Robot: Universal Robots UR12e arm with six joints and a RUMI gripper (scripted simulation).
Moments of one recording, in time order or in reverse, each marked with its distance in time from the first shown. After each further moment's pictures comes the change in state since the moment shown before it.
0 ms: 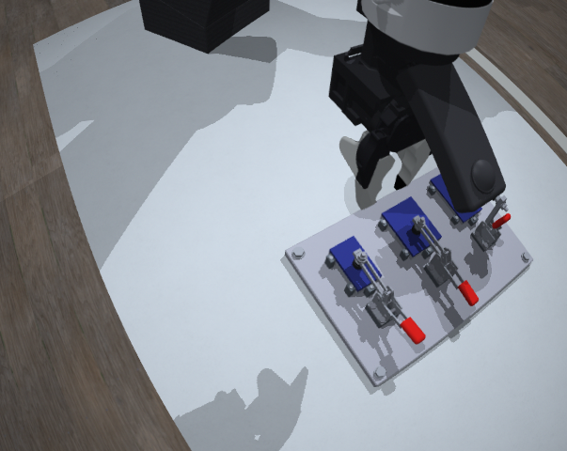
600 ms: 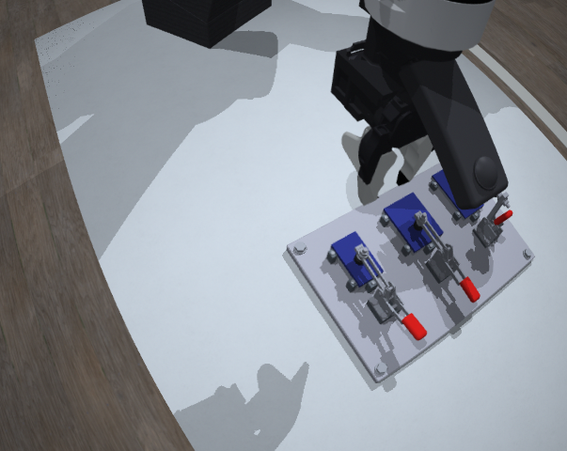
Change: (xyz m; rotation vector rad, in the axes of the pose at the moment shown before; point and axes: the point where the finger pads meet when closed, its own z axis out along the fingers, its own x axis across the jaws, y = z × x) arm 0.000 0.000 0.000 0.000 0.000 0.000
